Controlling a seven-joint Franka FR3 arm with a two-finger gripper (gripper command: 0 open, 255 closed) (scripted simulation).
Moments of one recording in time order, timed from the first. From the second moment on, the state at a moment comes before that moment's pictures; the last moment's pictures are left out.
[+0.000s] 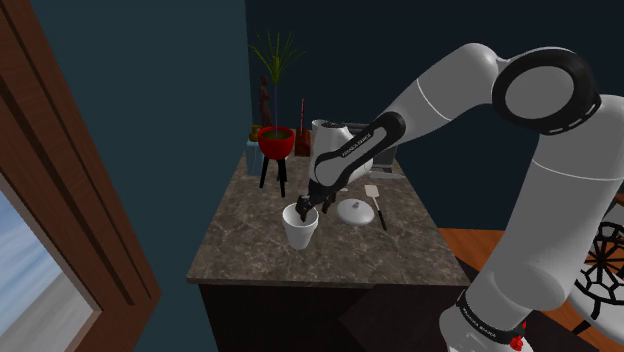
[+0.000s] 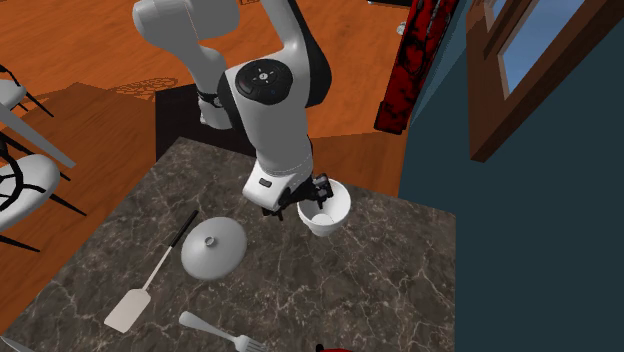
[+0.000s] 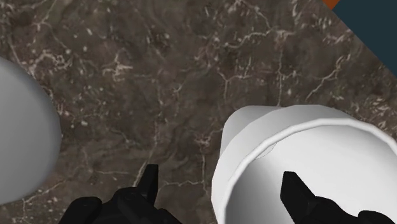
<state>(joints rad) 0.08 0.18 0.12 -2.33 0.08 2.56 0.22</state>
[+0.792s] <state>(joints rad) 0.08 0.18 0.12 -2.33 0.08 2.57 0.22</state>
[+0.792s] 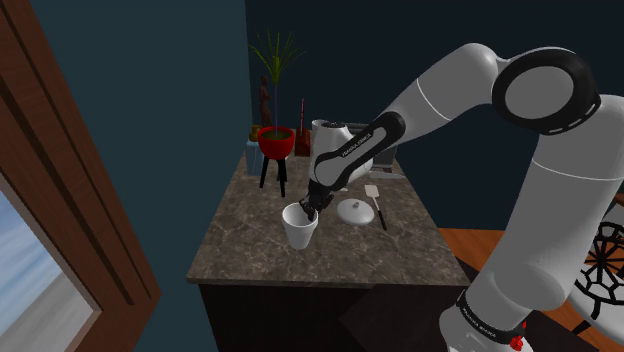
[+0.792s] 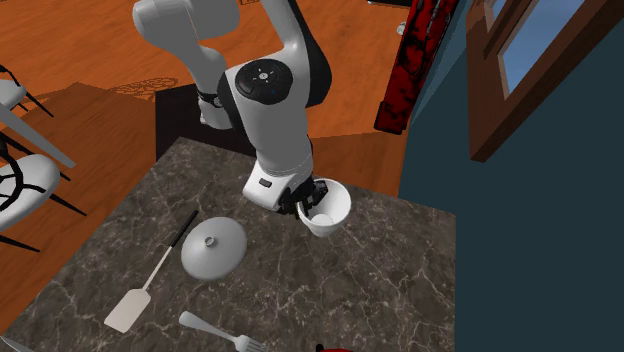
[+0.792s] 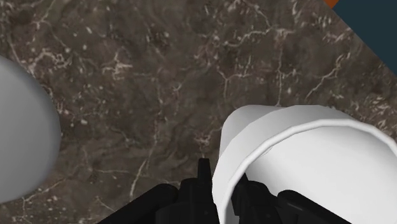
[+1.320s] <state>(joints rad) 0.08 0.12 0.12 -2.32 0.09 2.50 0.22</state>
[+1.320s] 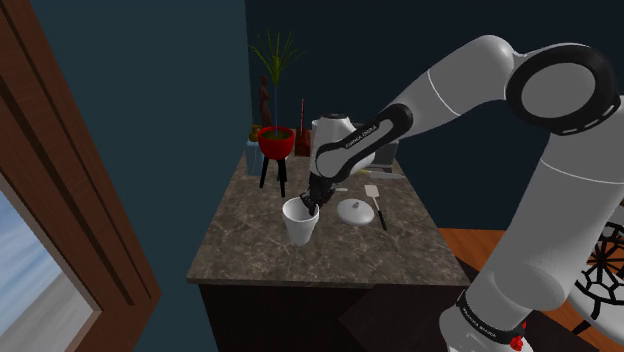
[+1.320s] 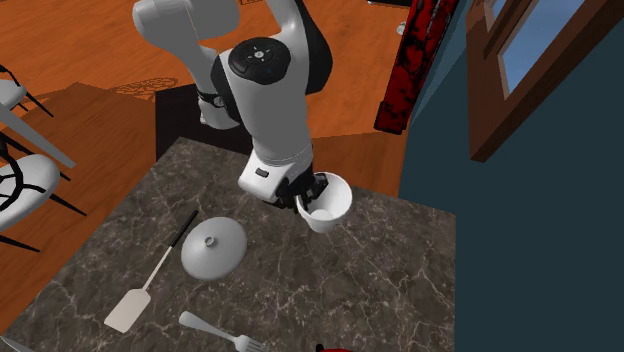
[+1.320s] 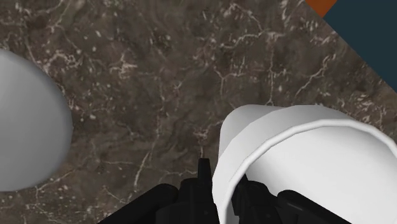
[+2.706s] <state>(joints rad) 0.08 -0.05 0.12 -2.22 0.09 2.22 0.23</state>
